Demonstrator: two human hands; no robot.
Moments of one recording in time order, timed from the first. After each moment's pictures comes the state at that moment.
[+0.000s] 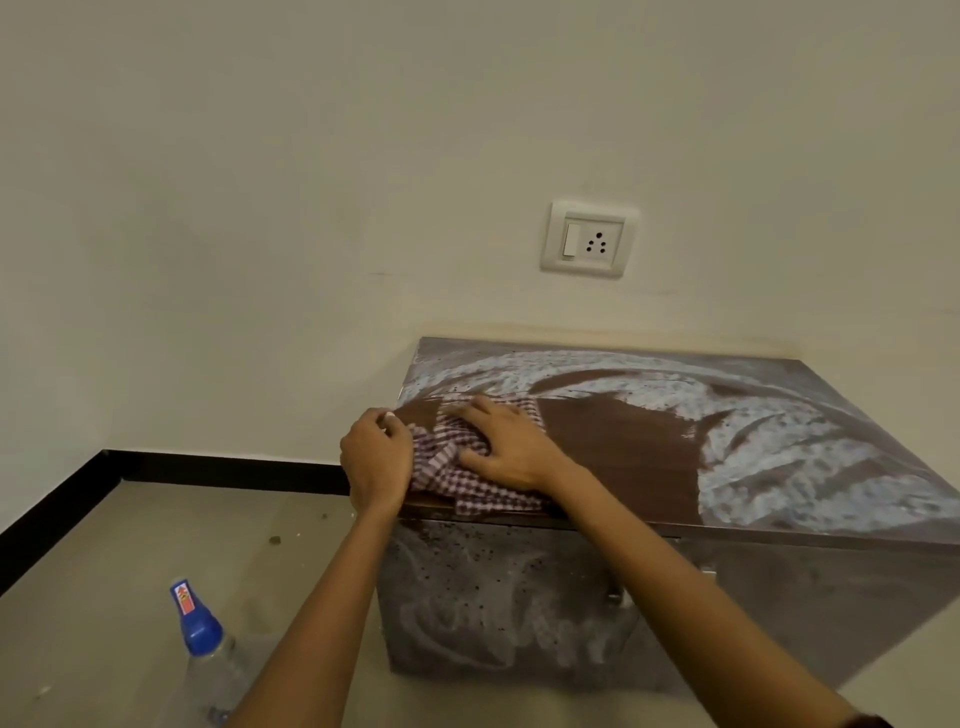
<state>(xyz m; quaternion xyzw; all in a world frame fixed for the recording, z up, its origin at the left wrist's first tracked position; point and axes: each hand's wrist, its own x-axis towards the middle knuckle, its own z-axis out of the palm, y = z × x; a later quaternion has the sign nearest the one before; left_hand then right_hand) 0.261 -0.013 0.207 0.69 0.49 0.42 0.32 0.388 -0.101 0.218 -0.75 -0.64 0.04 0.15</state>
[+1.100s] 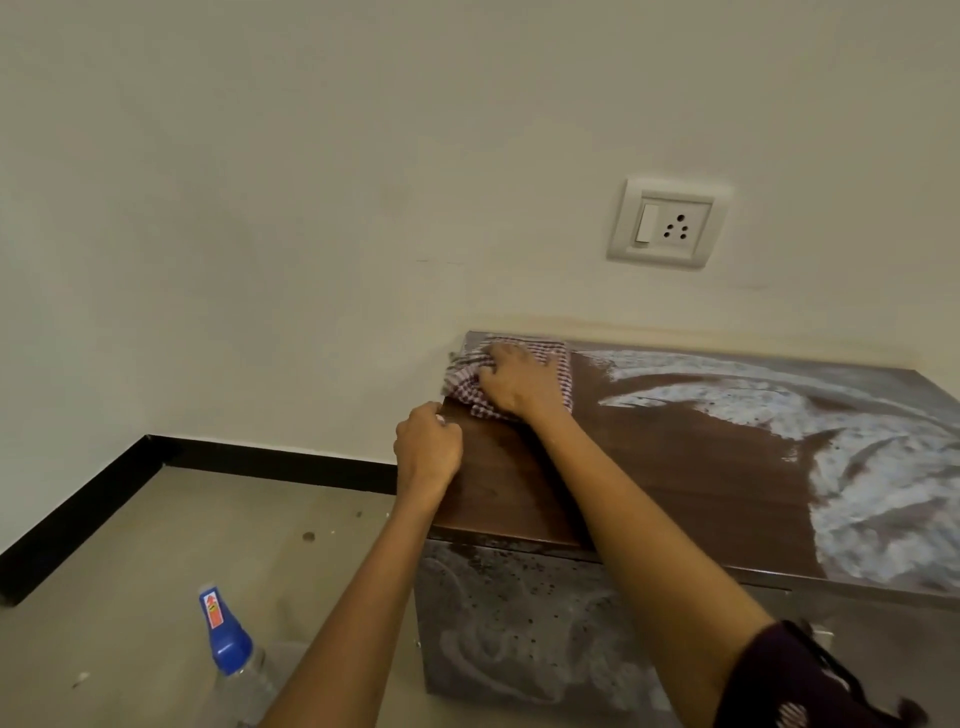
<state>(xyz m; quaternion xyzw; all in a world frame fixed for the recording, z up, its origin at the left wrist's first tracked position) 0.272 0.009 0.219 0.73 0.50 0.28 0.37 0.417 0.024 0.214 -0.86 -0.49 0.01 0.16</state>
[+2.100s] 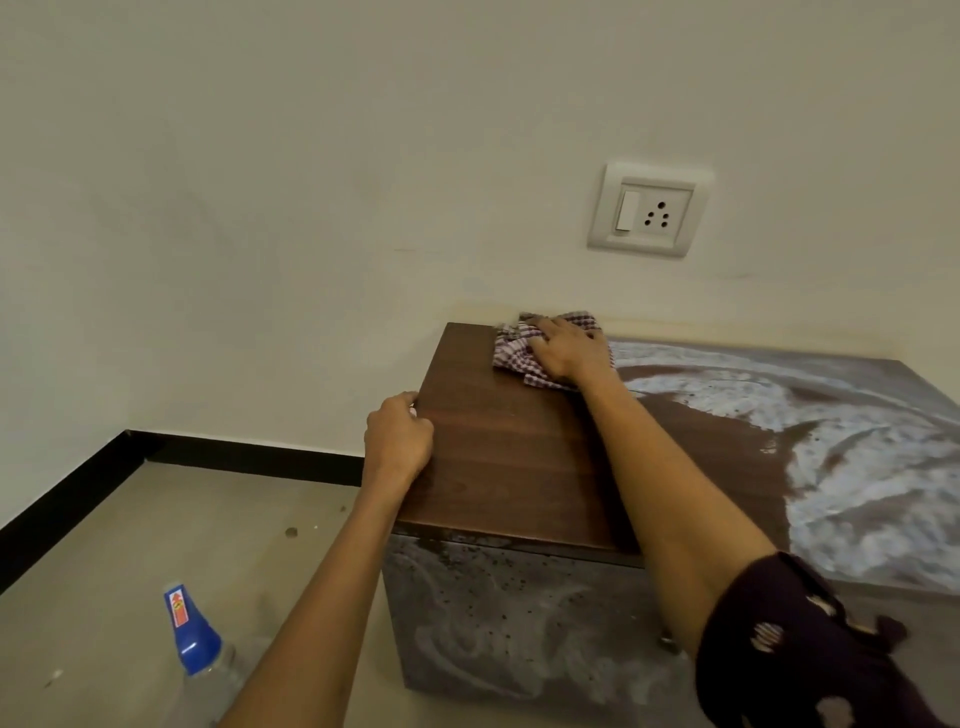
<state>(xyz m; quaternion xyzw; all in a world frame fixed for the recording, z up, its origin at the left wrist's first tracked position) 0.272 0.010 0.217 0.75 0.48 0.28 0.36 0.508 -0.003 0.221 -0.88 -0.46 0.01 0.11</state>
